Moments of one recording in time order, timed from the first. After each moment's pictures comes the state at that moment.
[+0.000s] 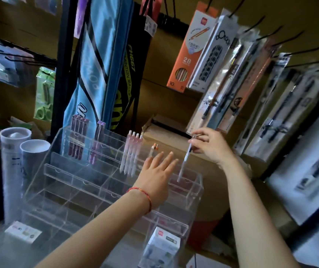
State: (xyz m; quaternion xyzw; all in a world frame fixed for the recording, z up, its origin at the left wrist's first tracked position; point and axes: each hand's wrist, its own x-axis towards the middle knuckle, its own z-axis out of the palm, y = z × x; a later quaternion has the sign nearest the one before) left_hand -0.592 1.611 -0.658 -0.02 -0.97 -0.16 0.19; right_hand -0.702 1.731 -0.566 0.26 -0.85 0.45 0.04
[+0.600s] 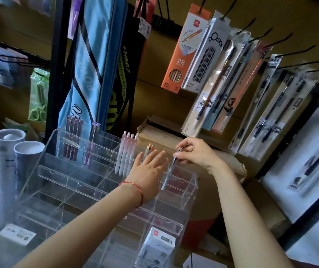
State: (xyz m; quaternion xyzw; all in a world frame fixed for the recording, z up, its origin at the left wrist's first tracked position) left_hand -0.596 1.605 -0.651 -0.02 -0.98 -0.11 0.14; right_hand -0.694 1.732 -0.576 0.27 -0.87 0.41 -0.07
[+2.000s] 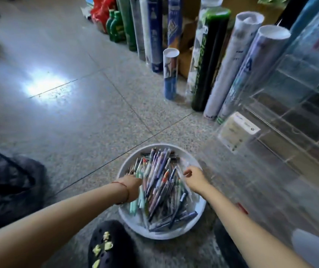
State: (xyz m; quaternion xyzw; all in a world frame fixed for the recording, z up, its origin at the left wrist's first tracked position) left_hand -0.192 1.397 -0.952 0.42 -0.83 -0.19 -0.33; right_hand -0.392 1.475 -0.988 0.36 -0.81 0.17 -0.43
